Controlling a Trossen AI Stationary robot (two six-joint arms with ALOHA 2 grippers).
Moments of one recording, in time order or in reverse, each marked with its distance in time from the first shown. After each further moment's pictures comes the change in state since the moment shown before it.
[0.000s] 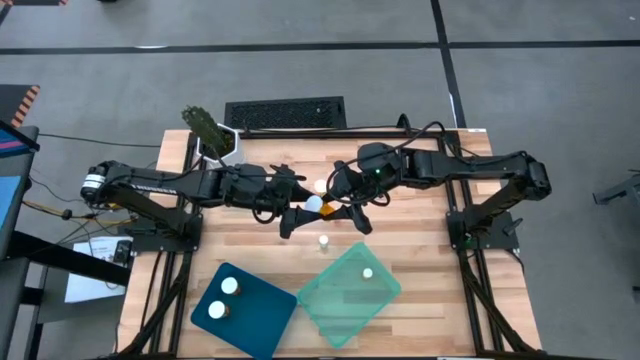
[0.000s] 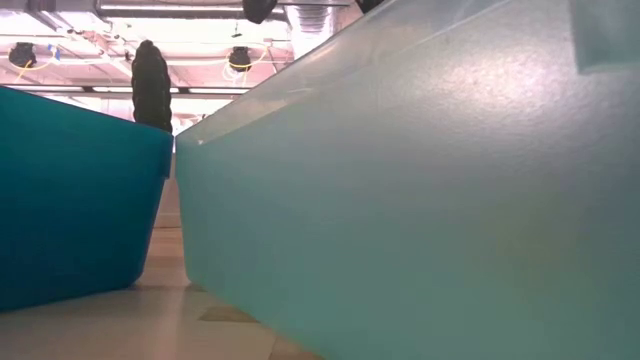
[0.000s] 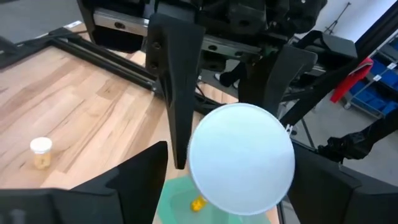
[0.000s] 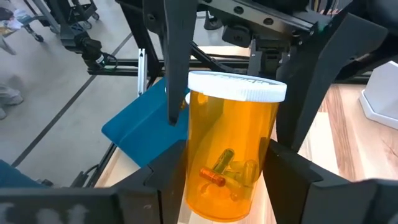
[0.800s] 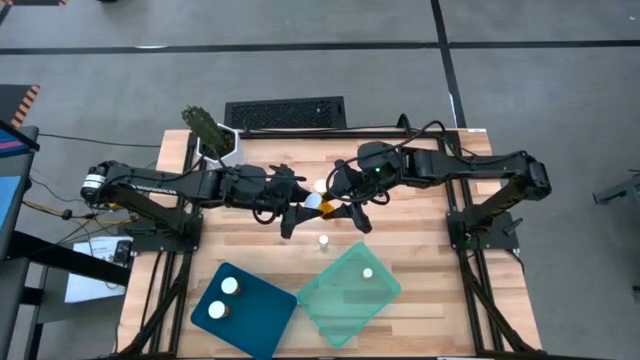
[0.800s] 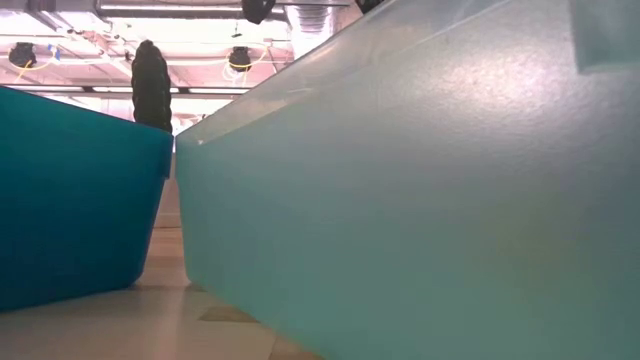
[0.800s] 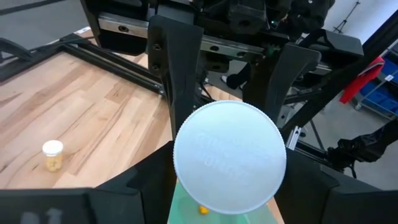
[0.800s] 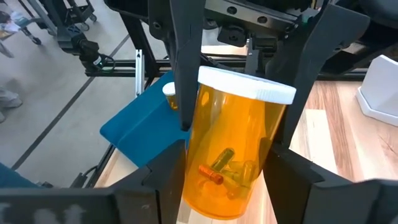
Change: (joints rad) left arm 0.000 0.000 0.000 -0.001 -0.038 0.016; right arm 0.002 0.000 0.000 -0.006 0.001 0.006
